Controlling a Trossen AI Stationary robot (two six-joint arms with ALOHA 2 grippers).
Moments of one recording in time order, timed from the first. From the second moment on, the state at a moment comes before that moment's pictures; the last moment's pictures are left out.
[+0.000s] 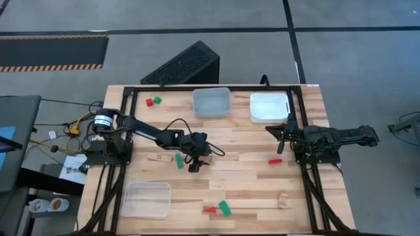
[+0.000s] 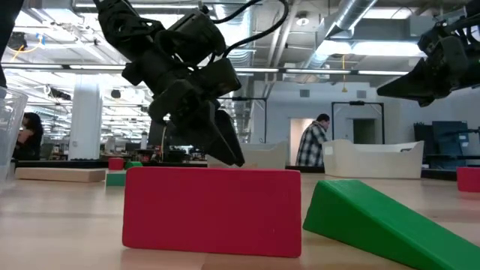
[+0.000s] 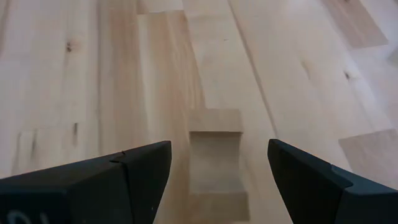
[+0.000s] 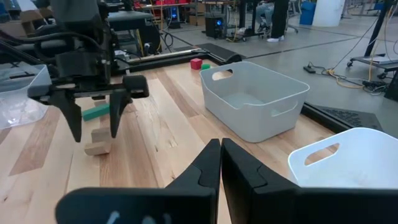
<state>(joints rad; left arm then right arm) -0.01 1.80 0.87 0.15 0.16 0.11 0.12 0.02 0.09 -0.25 0.52 0.16</state>
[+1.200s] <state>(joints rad) -0.05 1.92 0.84 0.36 0.12 0.05 0.12 0.02 0.09 -0.25 0.52 0.16</state>
